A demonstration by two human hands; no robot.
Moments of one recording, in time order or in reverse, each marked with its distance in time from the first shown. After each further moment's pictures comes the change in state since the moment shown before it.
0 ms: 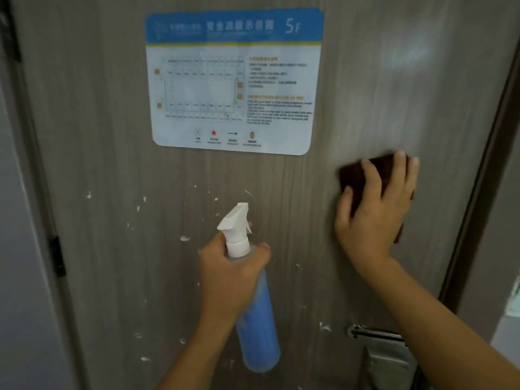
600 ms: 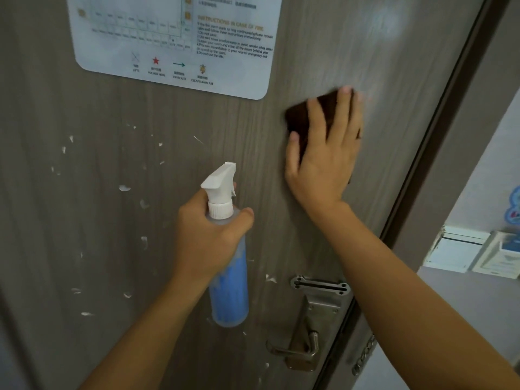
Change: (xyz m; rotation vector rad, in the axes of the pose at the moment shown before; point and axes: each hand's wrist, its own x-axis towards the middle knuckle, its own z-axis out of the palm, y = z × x) left_hand -0.025 -0.014 0.041 -0.019 -0.086 0.065; right_hand 0.020 0.002 0.000 -0.060 -0.041 -0.208
